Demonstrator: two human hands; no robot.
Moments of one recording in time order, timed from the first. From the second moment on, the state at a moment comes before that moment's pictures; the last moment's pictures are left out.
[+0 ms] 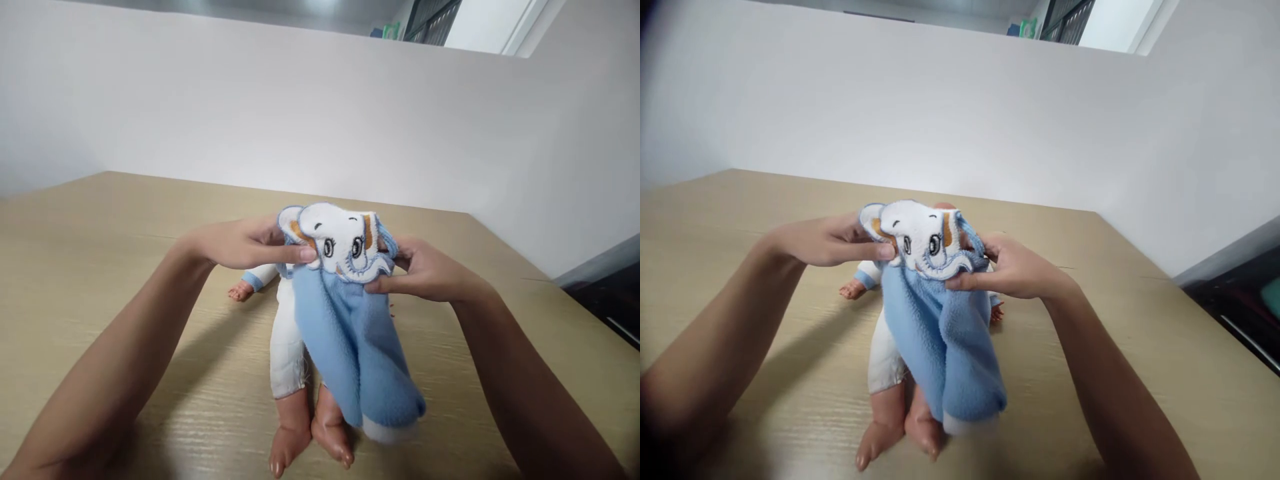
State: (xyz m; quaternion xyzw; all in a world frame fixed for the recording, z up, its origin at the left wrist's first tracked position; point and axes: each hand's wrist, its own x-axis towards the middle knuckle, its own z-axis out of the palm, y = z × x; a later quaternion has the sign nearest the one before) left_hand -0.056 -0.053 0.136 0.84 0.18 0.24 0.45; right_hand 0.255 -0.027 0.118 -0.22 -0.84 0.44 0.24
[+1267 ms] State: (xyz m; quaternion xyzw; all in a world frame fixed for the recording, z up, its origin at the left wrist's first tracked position) left_hand -0.065 -0.058 0.132 0.84 0.24 0.23 0.43; right_hand 0.245 -0.046 0.115 -0.27 -0.82 0.48 0.16
